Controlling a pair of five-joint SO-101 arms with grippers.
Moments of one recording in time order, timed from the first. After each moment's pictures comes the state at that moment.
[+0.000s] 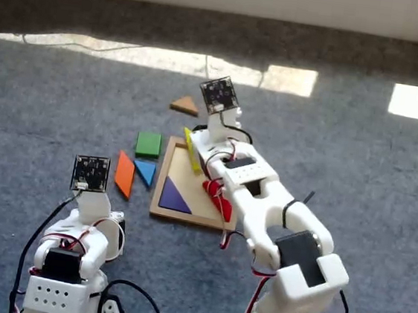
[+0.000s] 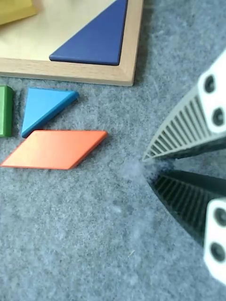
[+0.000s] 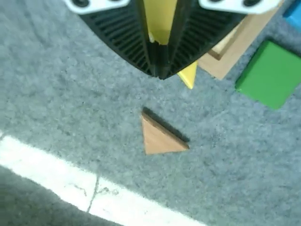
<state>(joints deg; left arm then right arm) -0.9 -101.2 96.0 70.9 12.0 -28.7 9.5 35.9 1.2 4.9</state>
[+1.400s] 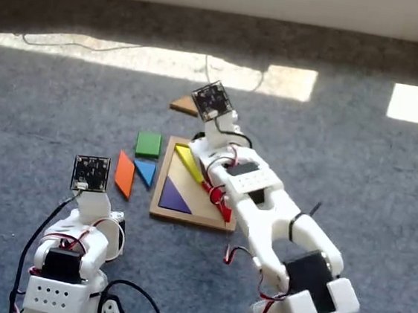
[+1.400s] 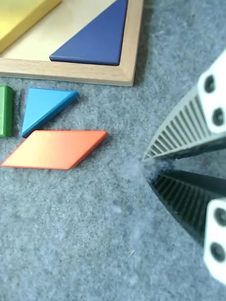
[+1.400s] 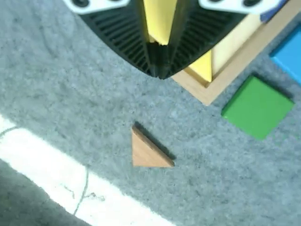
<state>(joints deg) -0.9 -101.2 96.0 70.9 12.0 -29.8 -2.3 43.4 6.9 12.2</state>
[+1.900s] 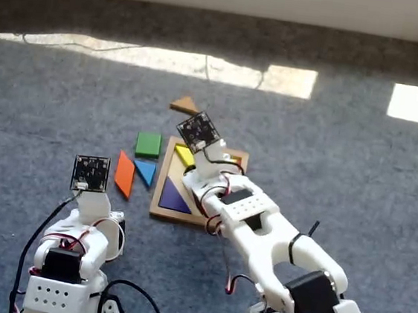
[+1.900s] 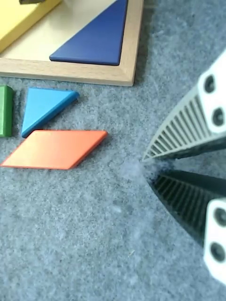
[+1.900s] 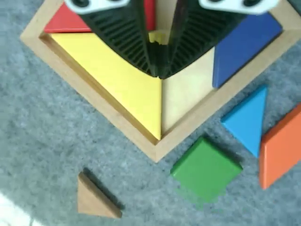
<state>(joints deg) -0.9 -101.2 96.0 70.9 12.0 -35.2 -6.4 54.9 6.9 12.7</state>
